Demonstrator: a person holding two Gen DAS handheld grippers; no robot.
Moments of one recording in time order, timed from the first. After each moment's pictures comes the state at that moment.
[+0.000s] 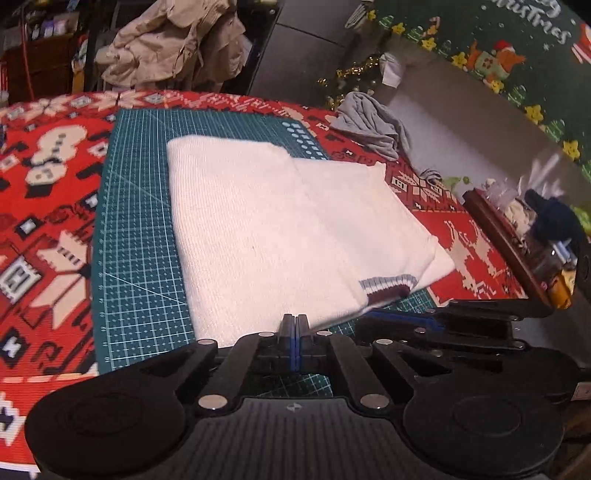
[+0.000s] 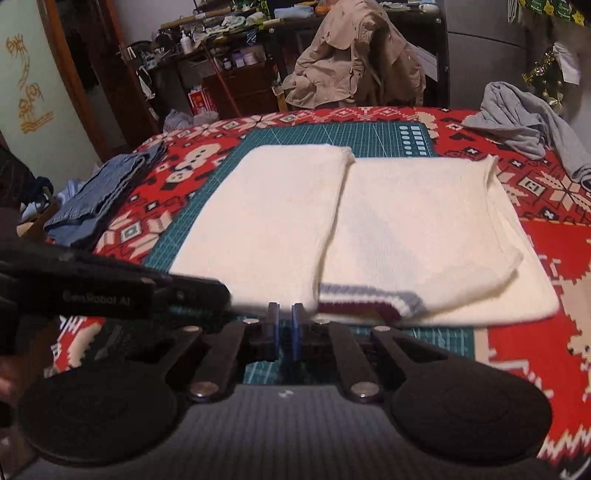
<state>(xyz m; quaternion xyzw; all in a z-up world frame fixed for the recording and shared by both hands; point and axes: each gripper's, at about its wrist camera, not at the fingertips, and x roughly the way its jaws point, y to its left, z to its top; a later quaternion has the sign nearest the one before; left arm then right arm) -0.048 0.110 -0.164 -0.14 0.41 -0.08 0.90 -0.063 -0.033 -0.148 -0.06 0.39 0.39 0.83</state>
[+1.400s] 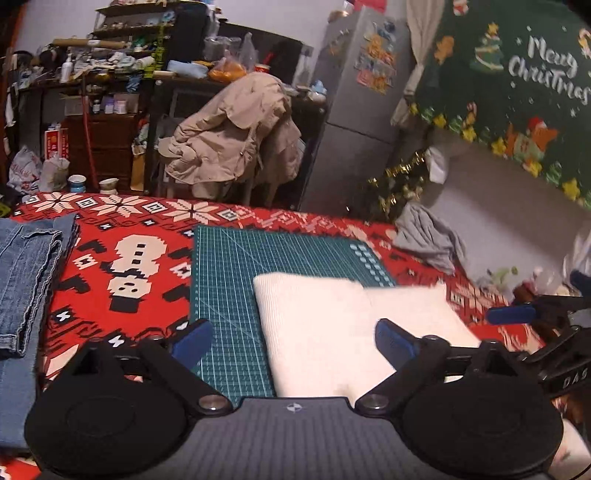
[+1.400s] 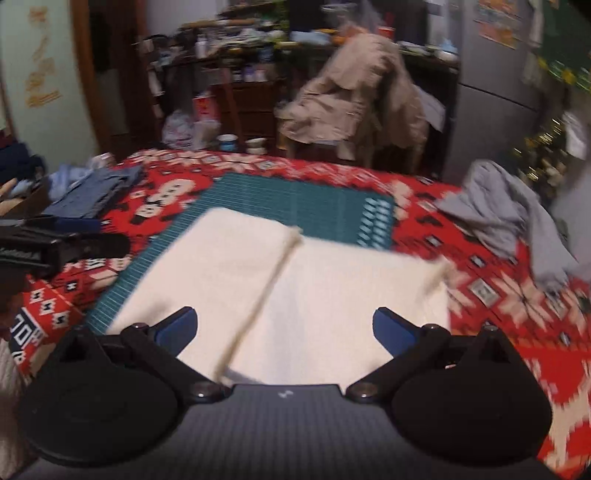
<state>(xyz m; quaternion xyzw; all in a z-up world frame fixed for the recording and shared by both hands) -0.034 0.158 -0.131 -0.14 0.27 0.03 0.95 0.006 -0.036 -0.091 -0.14 0.33 0.42 0.83</state>
